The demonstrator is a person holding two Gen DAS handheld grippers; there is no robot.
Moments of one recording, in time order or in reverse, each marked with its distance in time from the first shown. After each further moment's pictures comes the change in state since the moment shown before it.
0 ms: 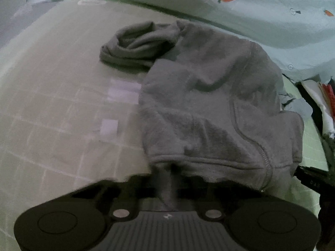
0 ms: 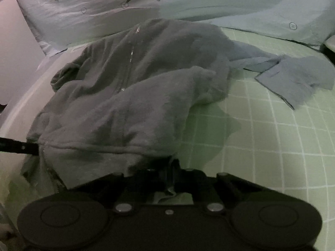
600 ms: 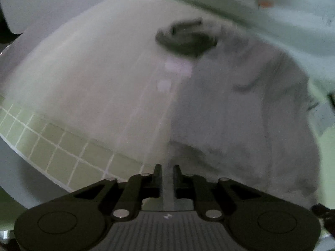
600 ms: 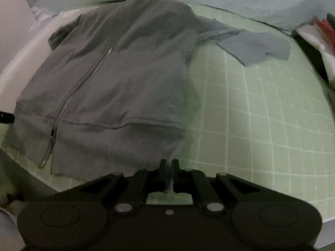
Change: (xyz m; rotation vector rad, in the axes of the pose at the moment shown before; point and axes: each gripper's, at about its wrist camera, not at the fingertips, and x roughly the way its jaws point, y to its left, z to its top) left arm -0.072 -0.008 -0.051 -0.163 -0.010 0.218; right arm -0.073 0.015 -0.048 -0.102 0.163 -0.174
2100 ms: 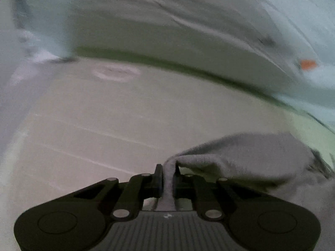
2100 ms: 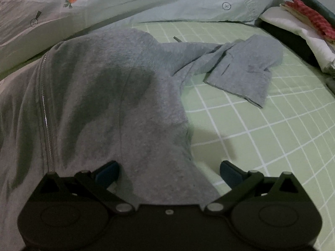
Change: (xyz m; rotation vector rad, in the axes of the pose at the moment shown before) left arm 0.154 0.037 0.281 0.145 -0.228 0.057; right arm 0.126 -0.002 0.122 0.425 -0.074 -0.175
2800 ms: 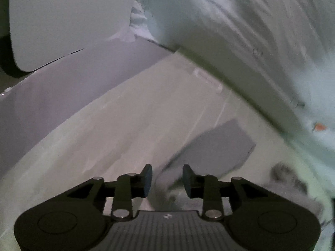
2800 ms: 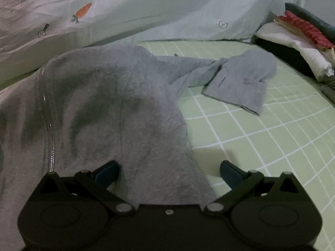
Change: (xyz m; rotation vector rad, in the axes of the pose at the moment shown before) left arm -0.091 0.116 -0.061 -0.365 -0.005 -0.076; right arm -0.005 -0.005 -0.025 0.001 -0.175 0.001
